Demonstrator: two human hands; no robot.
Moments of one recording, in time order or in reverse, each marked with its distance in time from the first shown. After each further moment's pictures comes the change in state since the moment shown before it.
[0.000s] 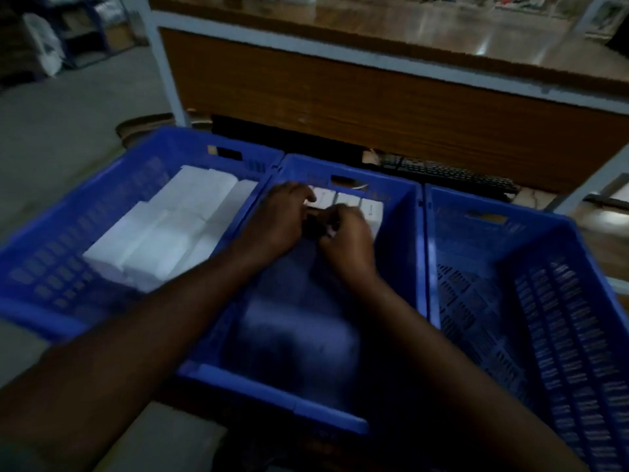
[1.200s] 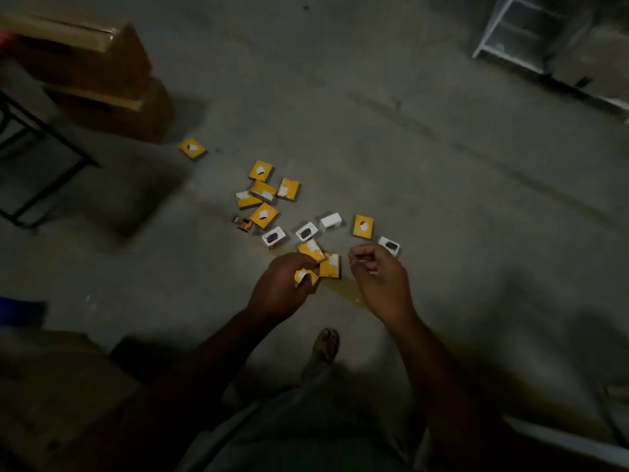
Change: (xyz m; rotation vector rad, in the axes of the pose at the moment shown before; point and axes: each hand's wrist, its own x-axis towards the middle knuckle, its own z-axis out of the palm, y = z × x) left_hand -0.956 -0.066 -0.212 0.154 0.996 -1.614; right_hand -0.683 -0.401 0.379 0.339 -1.566 -0.816
